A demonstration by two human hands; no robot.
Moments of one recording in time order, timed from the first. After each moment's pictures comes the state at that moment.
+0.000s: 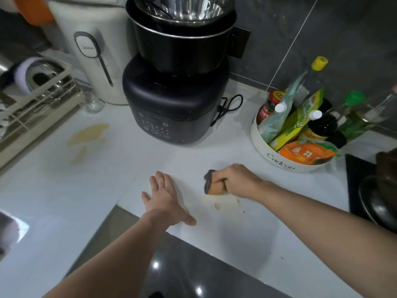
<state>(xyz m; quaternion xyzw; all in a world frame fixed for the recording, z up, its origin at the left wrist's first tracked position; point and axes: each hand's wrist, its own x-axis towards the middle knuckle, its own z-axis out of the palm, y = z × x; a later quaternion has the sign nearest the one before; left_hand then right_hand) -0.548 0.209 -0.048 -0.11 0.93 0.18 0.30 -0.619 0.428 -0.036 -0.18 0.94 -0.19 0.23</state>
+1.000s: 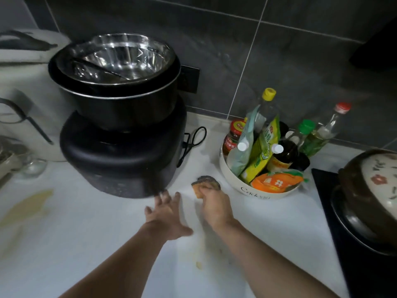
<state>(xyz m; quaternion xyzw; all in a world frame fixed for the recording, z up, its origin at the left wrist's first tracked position) -0.668 0.264 -0.046 0.09 0.95 0.11 0.29 -0.670 0.427 -0.078 0.04 0.98 -0.21 0.02</state>
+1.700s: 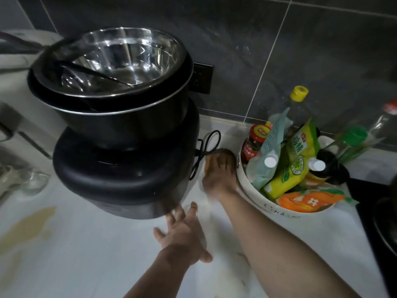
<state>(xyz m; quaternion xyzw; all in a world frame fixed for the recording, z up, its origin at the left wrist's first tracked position) -0.687 0.281 -0.043 0.02 0.92 0.14 0.36 -0.798 0.417 -0.090 0.14 0.97 -0.18 0.06</state>
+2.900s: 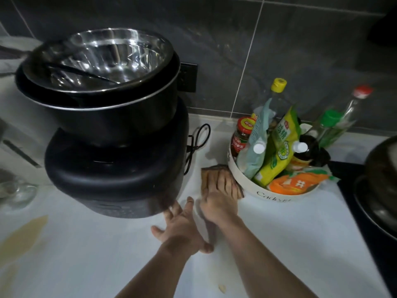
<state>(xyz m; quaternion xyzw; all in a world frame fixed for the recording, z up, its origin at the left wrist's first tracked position) -0.685 0.277 -0.044 0.03 0.93 0.14 0.35 -0.713 0.401 -0.097 0.17 0.97 -0.15 0.06</state>
